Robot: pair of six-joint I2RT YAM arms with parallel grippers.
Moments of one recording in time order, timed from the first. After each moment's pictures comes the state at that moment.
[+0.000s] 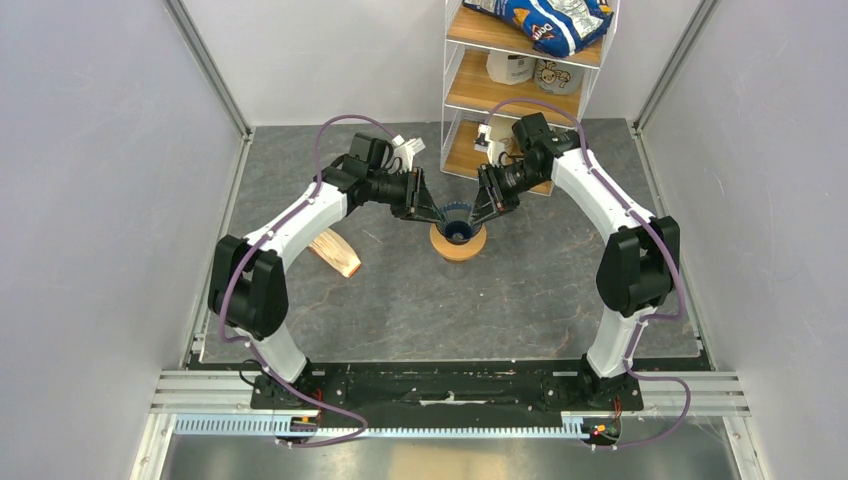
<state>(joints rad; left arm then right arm) -0.43 1.71 1.37 -0.44 0.80 -0.41 0.31 1.85 1.67 -1.01 -0.80 -0.03</state>
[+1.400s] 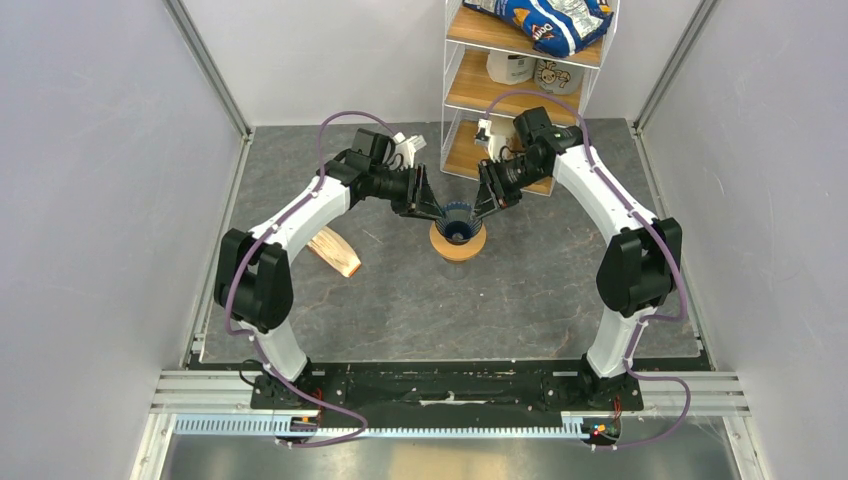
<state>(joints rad) -0.43 1.76 1.43 -0.49 0.79 -0.39 0.31 1.85 1.72 -1.03 -0.76 -0.08</state>
